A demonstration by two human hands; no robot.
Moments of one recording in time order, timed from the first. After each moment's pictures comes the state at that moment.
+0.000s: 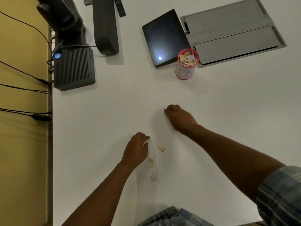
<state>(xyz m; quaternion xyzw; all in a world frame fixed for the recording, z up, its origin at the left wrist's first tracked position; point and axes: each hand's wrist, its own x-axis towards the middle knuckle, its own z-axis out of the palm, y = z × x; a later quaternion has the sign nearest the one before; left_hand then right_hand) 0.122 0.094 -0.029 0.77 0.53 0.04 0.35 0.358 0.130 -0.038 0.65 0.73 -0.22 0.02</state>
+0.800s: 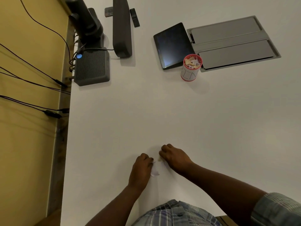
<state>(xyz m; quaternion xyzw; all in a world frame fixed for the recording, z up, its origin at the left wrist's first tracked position) 0.088 -0.028 -0.038 0.74 0.58 0.07 0.32 0.278 -0.021 -0.034 0.52 0.82 -0.24 0.03</state>
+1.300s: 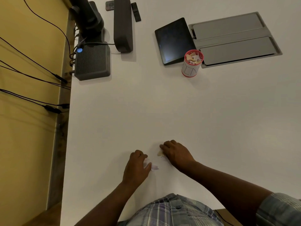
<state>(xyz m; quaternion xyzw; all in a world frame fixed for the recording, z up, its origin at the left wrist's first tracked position) 0.067 -0.037 -0.035 0.75 0.59 0.05 0.30 0.282 -0.031 -0.028 0.56 0.79 -0.25 0.03</state>
